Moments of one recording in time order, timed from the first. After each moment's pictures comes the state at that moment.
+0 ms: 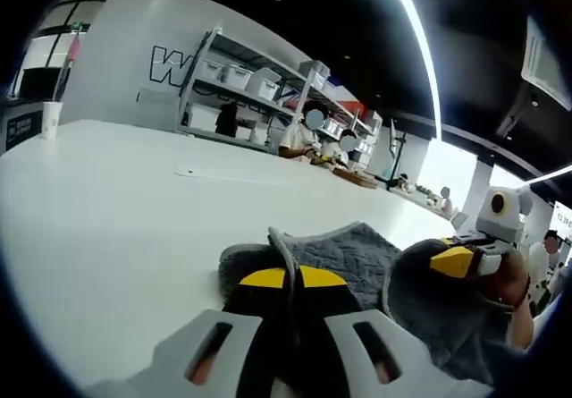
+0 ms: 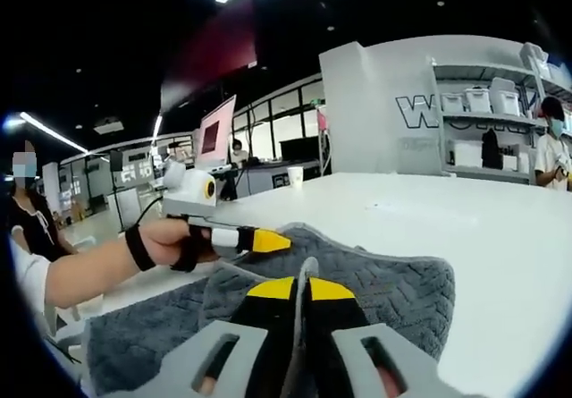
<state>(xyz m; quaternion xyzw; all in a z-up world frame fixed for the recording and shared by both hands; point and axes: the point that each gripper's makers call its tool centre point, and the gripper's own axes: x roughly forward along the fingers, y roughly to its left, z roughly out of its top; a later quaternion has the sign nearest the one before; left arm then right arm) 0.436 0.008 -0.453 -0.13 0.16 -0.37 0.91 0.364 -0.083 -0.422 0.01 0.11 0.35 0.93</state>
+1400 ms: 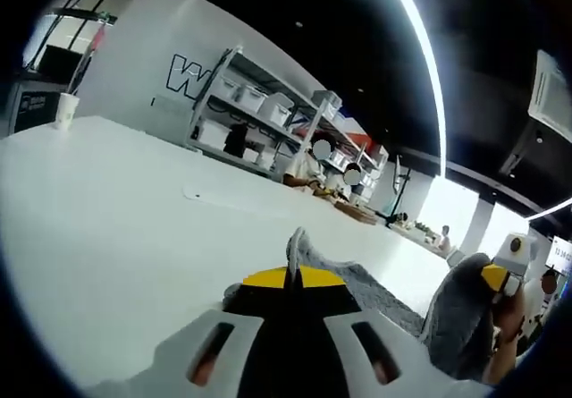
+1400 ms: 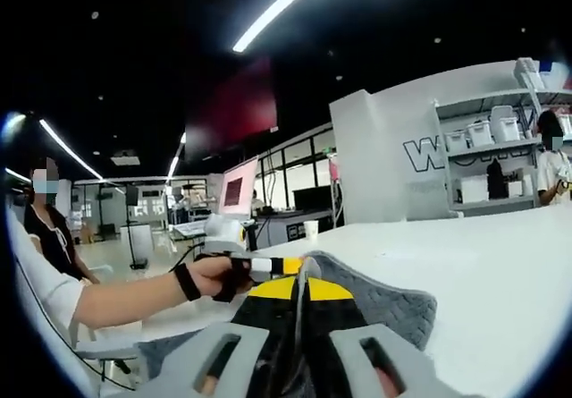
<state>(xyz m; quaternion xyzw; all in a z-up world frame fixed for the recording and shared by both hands) 0.435 0.016 -0.416 -0.20 0.11 -0.35 0.91 0.307 -0.110 -0.350 0.06 -0.01 0.37 0.93</state>
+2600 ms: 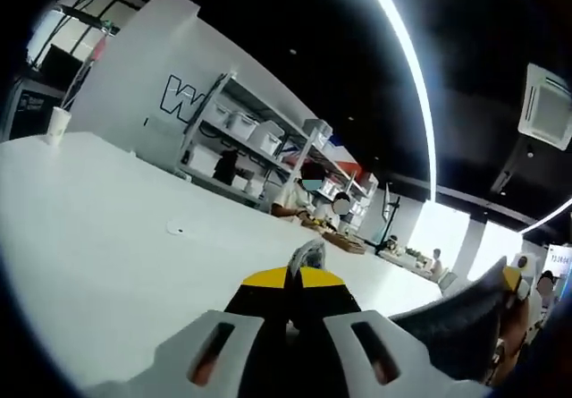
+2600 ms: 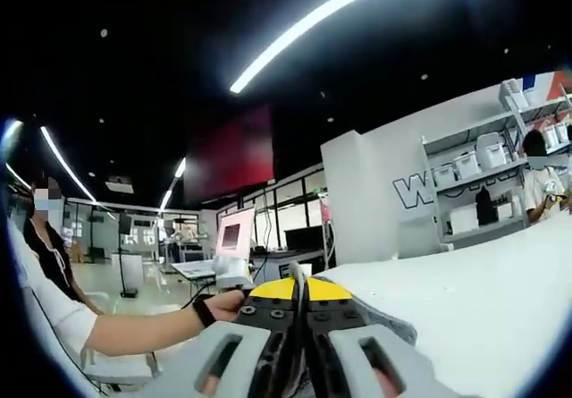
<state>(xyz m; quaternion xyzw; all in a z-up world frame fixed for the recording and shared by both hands) 0.447 0.004 -0.367 -0.24 0.05 -0.36 0.90 0.266 -0.139 -0.291 0.10 -0.10 0.34 0.93</state>
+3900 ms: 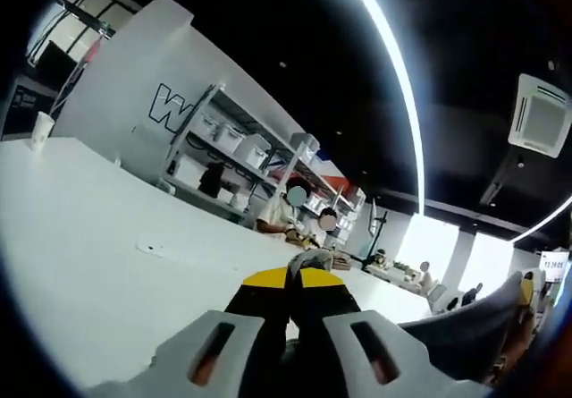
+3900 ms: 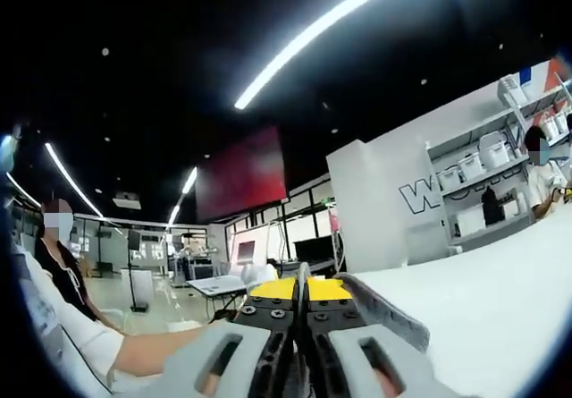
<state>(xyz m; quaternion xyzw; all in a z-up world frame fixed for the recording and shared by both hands) 0.477 -0.018 -0.326 -0.26 0.01 -0.38 0.89 0.228 -0.146 -0.266 0.12 -0.12 0.35 0.92</state>
